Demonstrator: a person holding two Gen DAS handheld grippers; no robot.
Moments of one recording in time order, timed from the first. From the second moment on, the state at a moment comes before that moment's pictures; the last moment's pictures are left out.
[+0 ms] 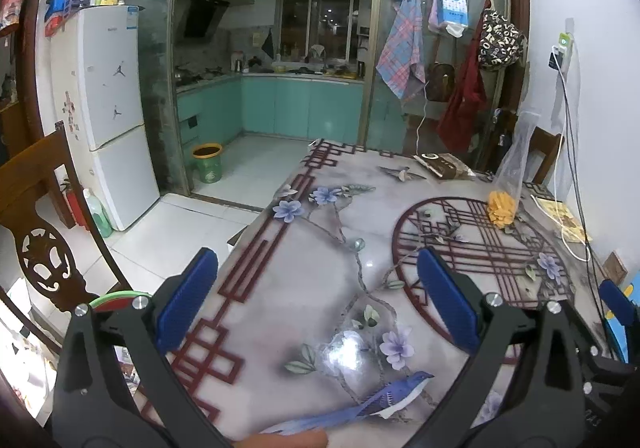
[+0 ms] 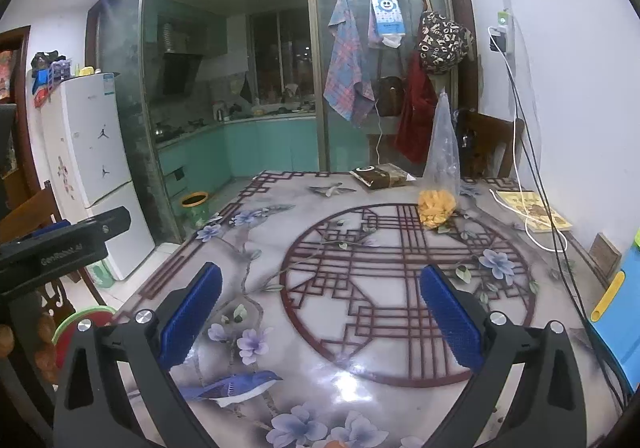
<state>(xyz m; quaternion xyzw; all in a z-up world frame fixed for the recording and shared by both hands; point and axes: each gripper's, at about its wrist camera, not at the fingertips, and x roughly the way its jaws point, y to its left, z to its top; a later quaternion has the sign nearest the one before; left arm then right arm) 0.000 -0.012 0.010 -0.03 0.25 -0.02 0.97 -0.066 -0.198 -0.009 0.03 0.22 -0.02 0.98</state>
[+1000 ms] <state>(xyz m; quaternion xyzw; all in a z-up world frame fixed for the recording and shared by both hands) 0.001 -0.010 0.005 -0.01 0.26 -0.02 0.96 -0.064 -0.199 -0.017 0.02 0.23 -0.02 0.97</state>
